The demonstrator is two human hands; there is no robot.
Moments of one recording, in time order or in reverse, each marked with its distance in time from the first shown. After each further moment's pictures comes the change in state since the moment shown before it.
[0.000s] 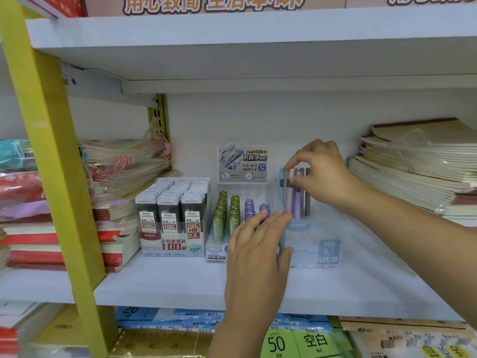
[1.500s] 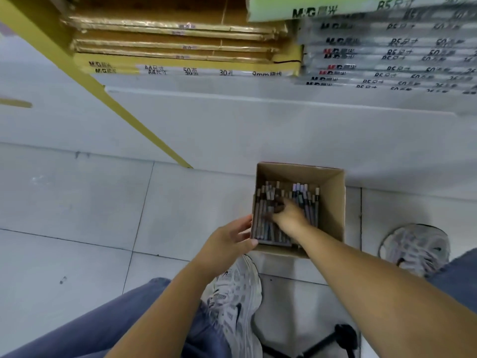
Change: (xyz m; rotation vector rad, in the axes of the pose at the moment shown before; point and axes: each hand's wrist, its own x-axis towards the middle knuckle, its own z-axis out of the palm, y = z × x) left_hand -0.433 -0.106 0.017 -0.749 -0.942 -1.407; right_hand -0.527 -0.048 0.337 0.618 -1.217 1.178
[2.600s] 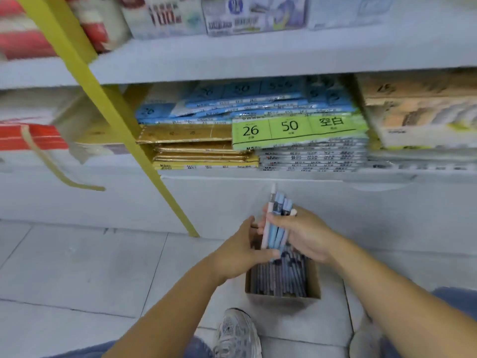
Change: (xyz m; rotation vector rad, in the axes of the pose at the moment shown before) left_hand -0.051 0.136 0.023 0.310 -0.070 0.252; right_hand -0.170 -0.099 -0.101 0.568 -0.306 -0.534
